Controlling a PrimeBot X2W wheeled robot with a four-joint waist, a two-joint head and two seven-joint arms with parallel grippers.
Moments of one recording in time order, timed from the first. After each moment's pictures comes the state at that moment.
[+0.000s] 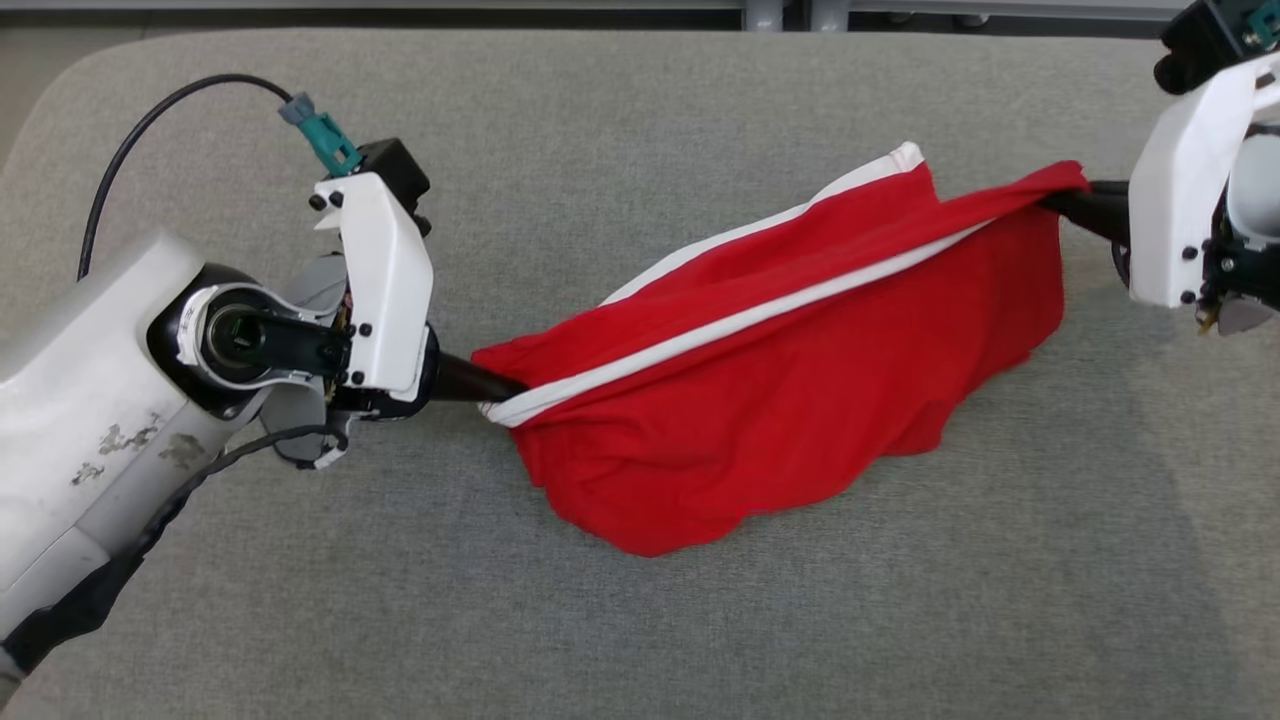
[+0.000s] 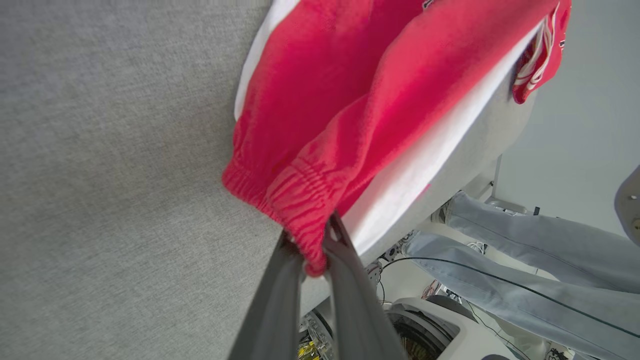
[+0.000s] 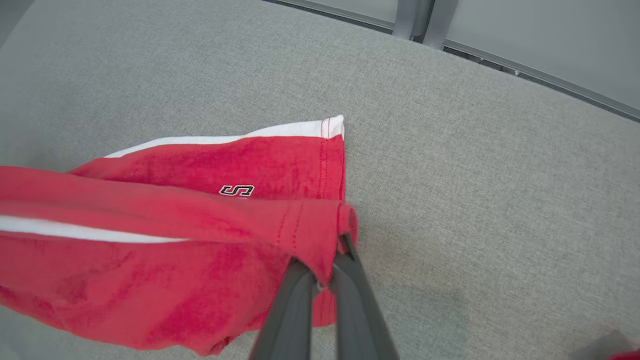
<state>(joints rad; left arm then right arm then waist) -1.08 0.56 -1.07 0.33 -1.72 0.05 1.05 -0.90 -0.47 0.38 0.36 0.77 0.13 0.94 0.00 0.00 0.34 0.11</state>
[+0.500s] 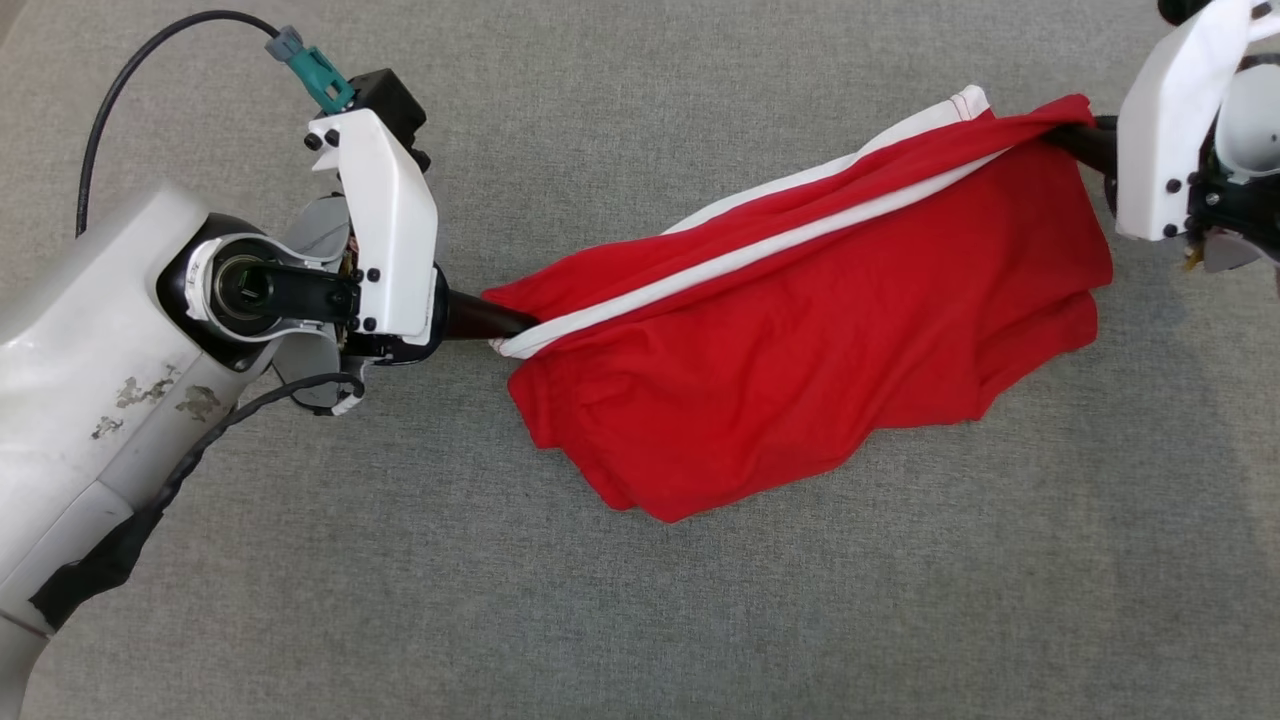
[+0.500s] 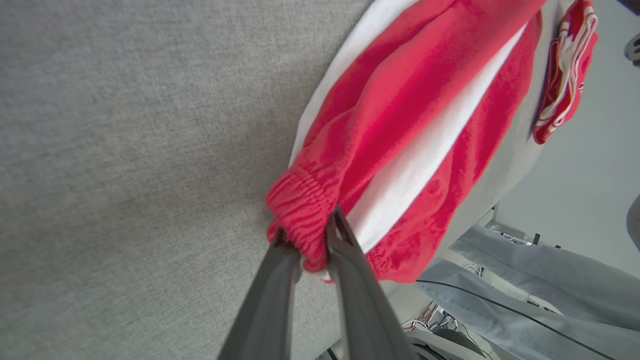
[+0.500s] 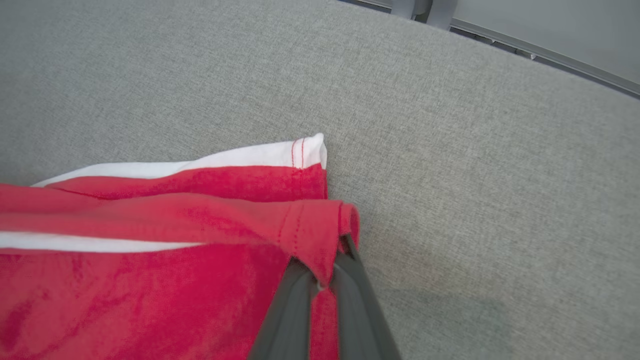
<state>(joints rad) -1.13 0.50 -1.04 0.43 -1.68 0.02 0.99 -1.07 -0.44 0.49 0.57 0.75 0.13 0.83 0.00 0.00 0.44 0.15</state>
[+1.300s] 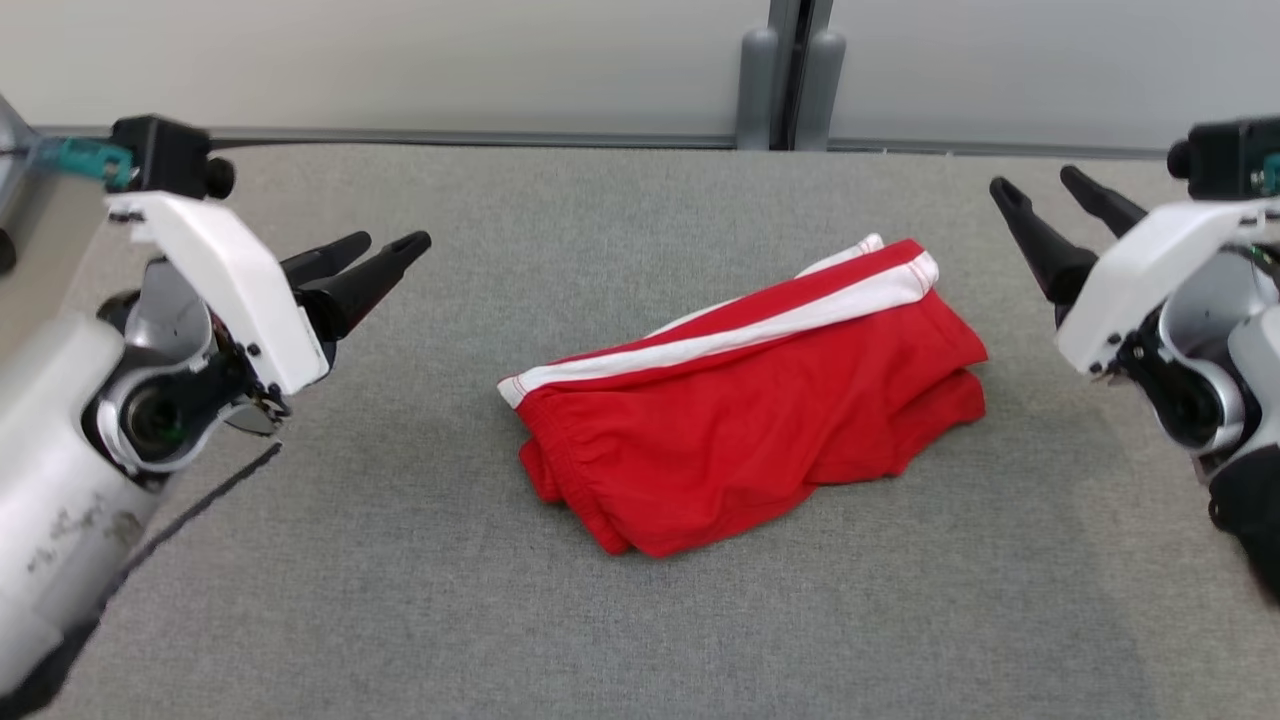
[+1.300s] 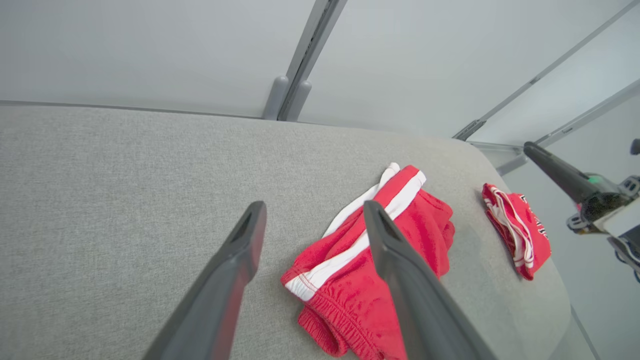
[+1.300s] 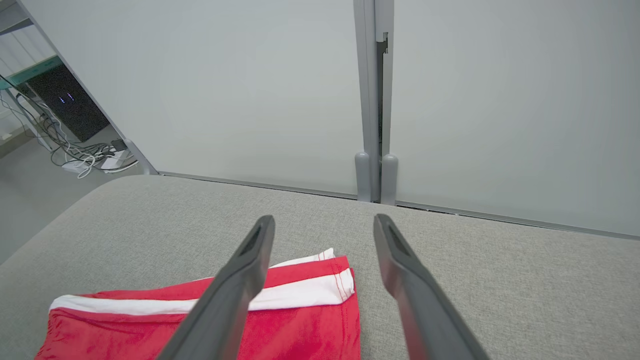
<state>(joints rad) -0.94 0.62 -0.93 0.39 -1.50 -0.09 0.44 -0.84 -0.45 0.60 0.55 0.87 0.13 0.17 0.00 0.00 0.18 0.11</state>
